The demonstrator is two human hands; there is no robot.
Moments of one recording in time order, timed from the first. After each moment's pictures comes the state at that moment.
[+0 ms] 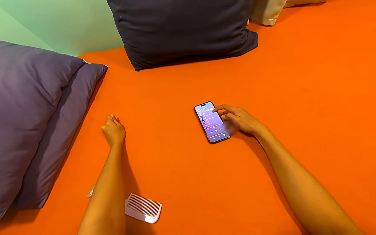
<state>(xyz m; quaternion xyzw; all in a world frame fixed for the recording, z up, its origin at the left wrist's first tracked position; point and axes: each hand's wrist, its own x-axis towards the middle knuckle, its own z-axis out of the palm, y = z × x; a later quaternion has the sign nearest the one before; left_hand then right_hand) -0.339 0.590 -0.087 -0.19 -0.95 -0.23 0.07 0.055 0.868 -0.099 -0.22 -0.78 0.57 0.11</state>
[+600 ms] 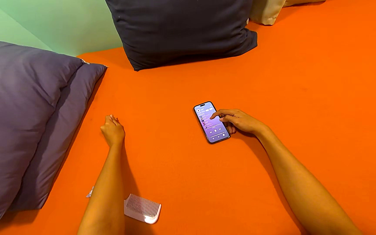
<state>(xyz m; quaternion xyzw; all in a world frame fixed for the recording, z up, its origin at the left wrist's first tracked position) -0.339 0.590 -0.087 -0.19 -0.95 -0.23 0.08 0.055 0.869 -0.094 -0.20 -0.77 0.60 0.06</state>
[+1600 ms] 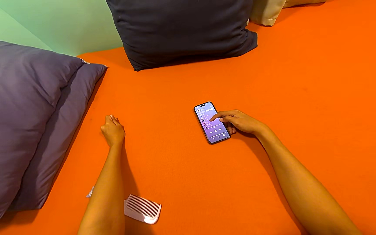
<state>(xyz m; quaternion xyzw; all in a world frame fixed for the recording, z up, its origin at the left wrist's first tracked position) -0.339 0.590 -0.087 -0.19 -0.95 -0.23 0.07 0.055 0.869 -0.094 -0.20 -0.78 0.60 0.05</state>
